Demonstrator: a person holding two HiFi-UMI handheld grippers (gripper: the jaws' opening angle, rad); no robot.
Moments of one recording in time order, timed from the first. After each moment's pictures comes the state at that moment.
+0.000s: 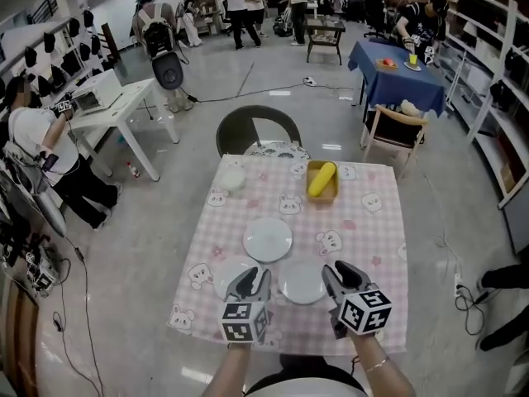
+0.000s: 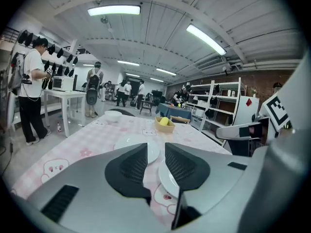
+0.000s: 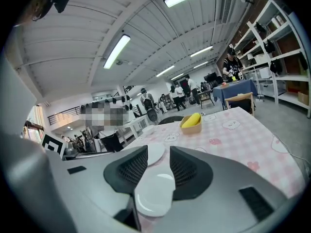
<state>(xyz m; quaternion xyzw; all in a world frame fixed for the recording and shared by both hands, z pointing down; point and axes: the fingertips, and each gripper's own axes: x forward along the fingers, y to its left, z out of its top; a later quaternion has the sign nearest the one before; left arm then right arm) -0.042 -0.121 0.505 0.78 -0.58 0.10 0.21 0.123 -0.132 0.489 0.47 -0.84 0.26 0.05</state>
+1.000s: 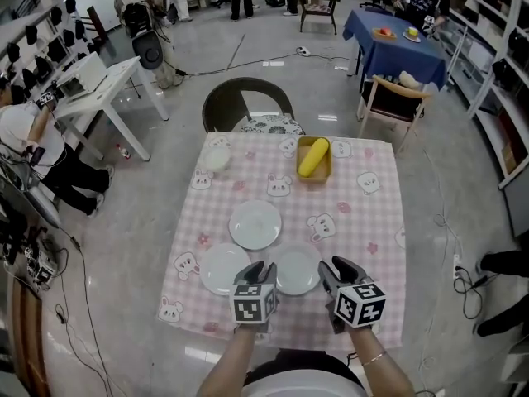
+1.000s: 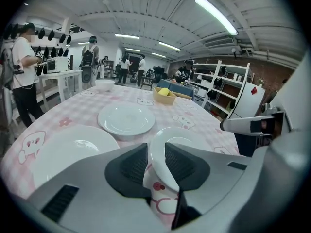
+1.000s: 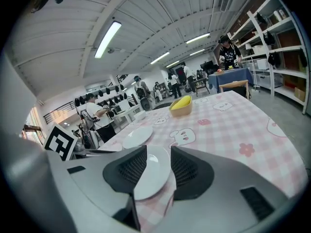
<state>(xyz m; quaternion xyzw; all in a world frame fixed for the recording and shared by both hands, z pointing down) -0.002 -0.150 0.601 0.75 -0.54 0.21 0.30 0.145 -0.151 0.562 0.47 -0.82 0.31 0.11</state>
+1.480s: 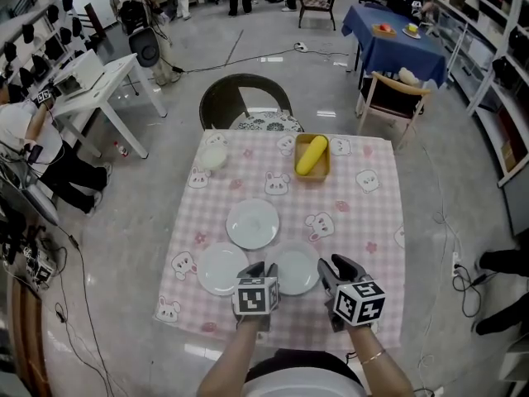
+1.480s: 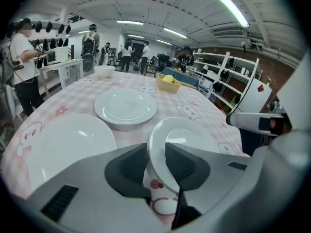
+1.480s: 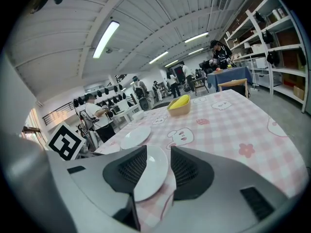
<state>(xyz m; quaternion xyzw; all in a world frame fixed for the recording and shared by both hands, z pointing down) 0.004 -0.151 0.620 0.72 -0.53 0.26 0.36 0.149 -0.158 0.564 0.47 -0.81 0.32 0.11</state>
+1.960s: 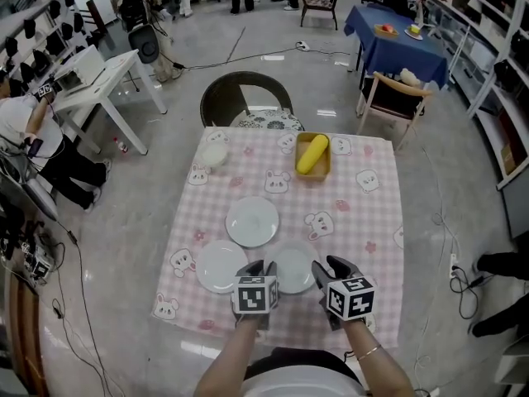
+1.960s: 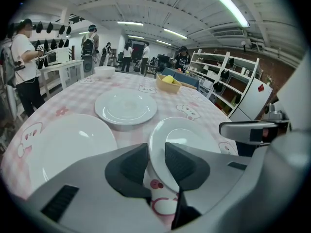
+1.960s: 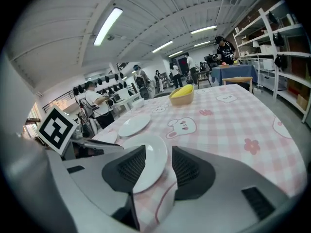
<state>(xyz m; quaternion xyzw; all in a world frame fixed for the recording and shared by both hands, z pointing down) 0.007 -0.151 0.623 0.72 -0.54 0.26 0.35 0.141 -0.156 0.593 0.46 -0.81 0.32 0.18</state>
